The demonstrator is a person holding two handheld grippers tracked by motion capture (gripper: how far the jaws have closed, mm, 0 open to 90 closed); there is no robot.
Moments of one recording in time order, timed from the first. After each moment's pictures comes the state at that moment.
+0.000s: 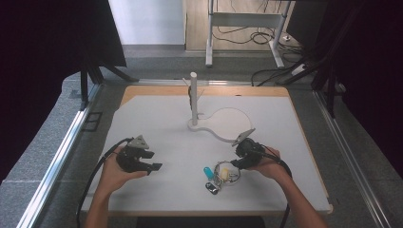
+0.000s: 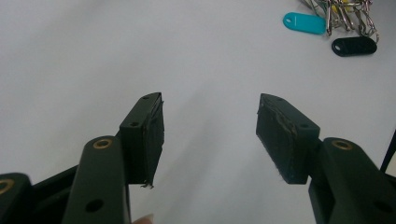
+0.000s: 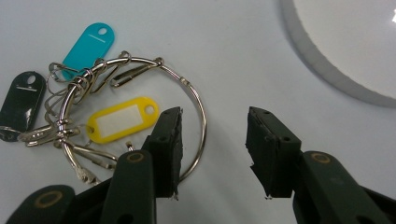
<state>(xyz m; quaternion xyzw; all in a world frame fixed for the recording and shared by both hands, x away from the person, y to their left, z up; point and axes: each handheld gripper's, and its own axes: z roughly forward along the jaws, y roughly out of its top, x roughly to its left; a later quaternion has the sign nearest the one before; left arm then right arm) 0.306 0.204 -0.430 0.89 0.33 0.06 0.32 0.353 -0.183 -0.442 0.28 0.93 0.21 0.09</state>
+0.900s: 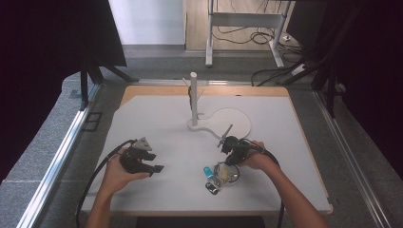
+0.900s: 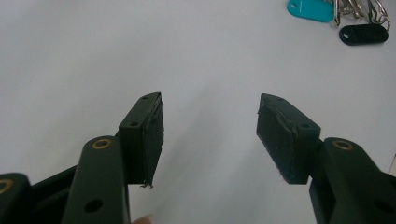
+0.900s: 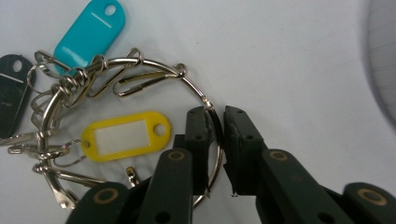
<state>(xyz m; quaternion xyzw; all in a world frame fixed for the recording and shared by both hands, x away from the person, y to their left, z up) 0.309 0.199 -0.442 0.89 0.33 0.05 0.31 0.382 -0.145 -0.459 0.20 0.97 0.12 0.02</state>
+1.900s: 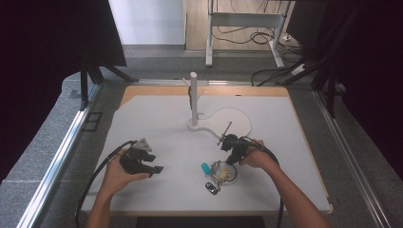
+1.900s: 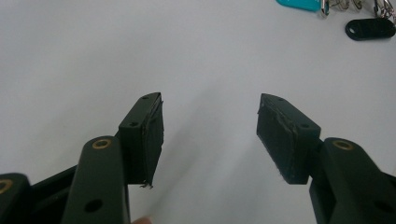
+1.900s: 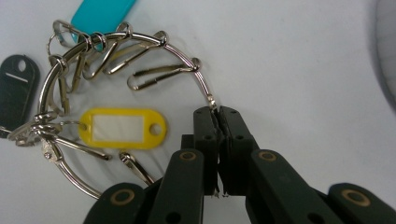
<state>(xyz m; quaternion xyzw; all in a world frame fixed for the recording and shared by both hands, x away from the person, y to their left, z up) 0.310 0.200 -0.446 0.89 0.33 0.05 0.30 0.389 -0.145 -0.457 0.22 0.97 0.10 0.00</state>
